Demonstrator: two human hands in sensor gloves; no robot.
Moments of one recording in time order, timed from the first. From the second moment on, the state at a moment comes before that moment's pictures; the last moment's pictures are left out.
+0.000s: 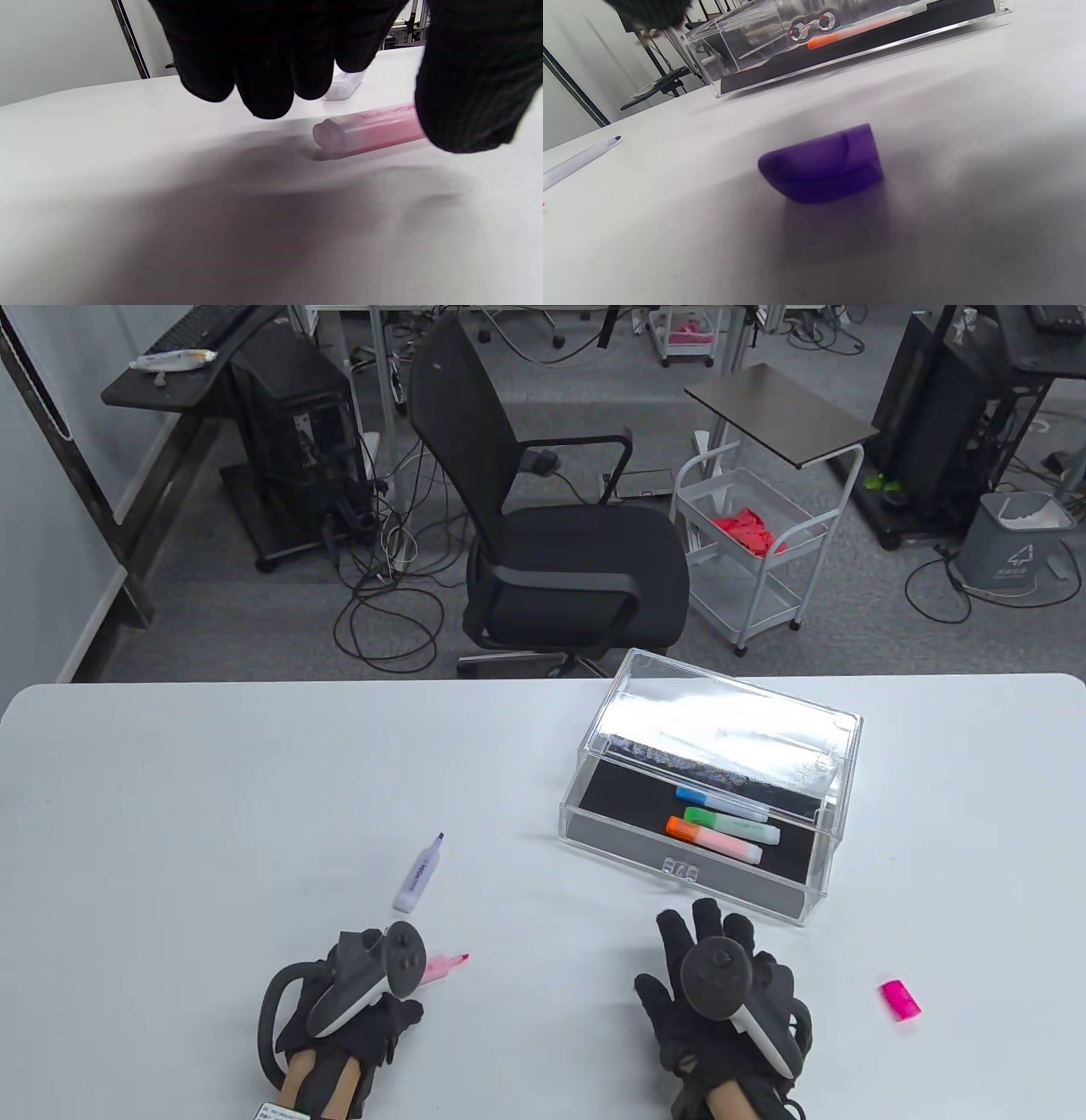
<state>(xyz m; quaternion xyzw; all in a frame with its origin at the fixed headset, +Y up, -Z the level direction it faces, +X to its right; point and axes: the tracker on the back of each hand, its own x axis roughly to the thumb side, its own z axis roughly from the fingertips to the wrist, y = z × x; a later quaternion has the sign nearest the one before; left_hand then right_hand) -0.207 -0.754 -0.297 -0.18 0.01 -0.04 0.98 0.155 -0.739 -0.261 -0.05 0.07 0.98 0.20</state>
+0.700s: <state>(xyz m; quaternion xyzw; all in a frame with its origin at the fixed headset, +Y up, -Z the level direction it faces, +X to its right) -0.188 -0.766 -0.319 -0.18 -0.02 -0.07 0.98 0.153 -0.742 -0.256 -0.06 0.08 0.98 0.18</state>
